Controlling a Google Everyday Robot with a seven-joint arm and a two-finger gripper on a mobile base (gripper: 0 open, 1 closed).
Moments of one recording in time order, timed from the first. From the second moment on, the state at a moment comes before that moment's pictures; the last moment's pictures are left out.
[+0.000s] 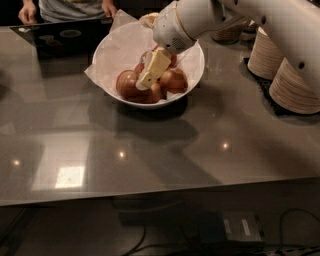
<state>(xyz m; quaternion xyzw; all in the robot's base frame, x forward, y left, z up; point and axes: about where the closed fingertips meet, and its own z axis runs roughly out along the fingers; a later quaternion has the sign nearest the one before) 0.632 0.040 0.965 -0.68 0.59 0.15 0.42</state>
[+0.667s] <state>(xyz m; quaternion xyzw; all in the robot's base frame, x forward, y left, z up) 0.625 0.042 0.966 -0.68 0.58 0.16 0.42</state>
